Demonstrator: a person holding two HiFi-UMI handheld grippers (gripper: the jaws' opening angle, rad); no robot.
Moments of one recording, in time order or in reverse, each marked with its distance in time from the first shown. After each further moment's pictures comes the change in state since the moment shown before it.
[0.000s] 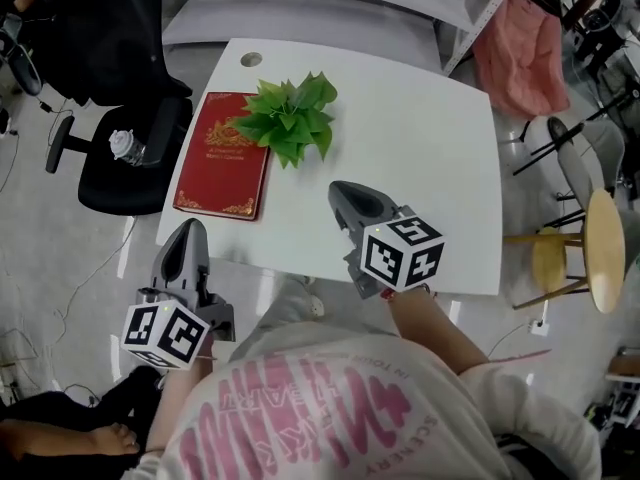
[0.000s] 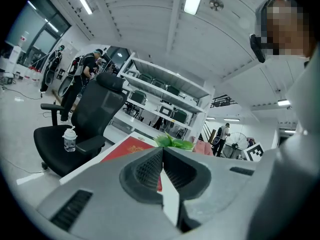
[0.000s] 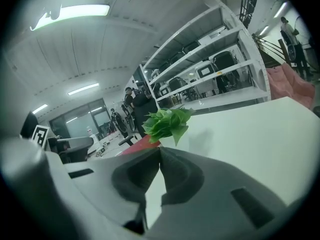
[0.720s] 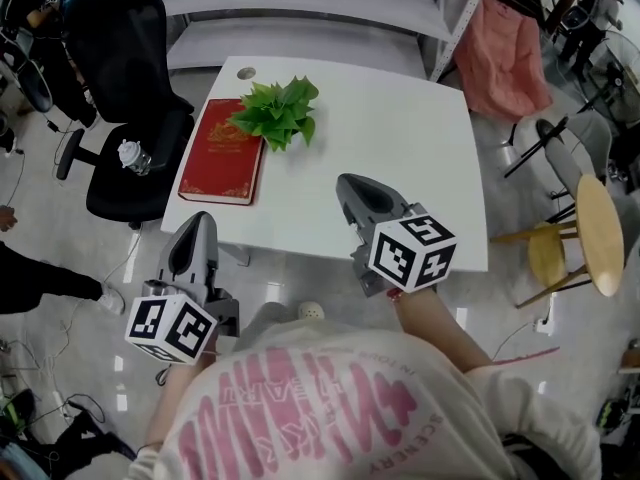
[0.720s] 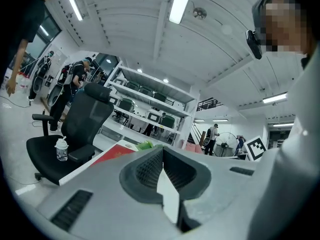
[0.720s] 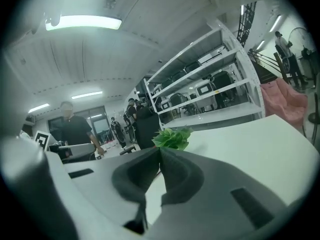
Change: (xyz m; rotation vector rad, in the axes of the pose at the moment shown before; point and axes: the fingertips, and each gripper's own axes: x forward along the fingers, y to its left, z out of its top) left arm -0.053 -0.065 0.012 0.083 -0.065 -0.107; right arm -0.090 0.036 0.027 -0.040 -0.152 -0.024
